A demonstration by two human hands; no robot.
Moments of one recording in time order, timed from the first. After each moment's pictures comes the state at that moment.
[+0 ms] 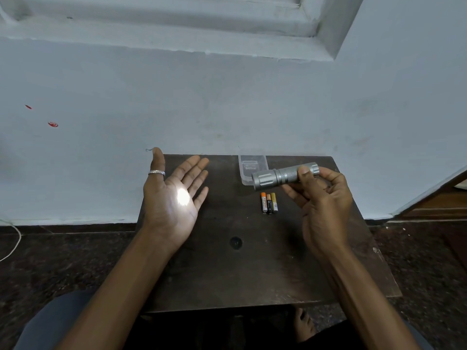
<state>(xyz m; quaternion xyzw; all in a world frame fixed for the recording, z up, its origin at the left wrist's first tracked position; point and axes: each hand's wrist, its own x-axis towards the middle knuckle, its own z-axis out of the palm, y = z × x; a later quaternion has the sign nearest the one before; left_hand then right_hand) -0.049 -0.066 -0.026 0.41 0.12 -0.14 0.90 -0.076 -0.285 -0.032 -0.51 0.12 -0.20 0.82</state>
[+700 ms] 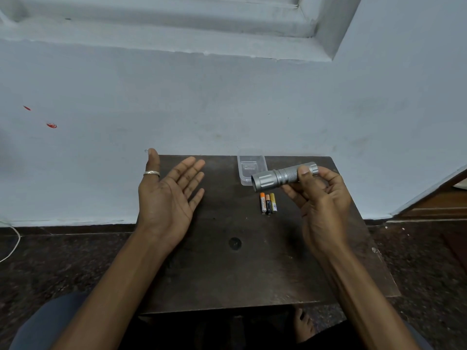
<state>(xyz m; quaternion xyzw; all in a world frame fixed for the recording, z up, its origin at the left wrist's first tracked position) -0.049 -0.060 -0.029 0.44 0.12 -0.13 0.88 -0.076 -0.288 -0.036 -0.51 0.12 -0.20 0.83</state>
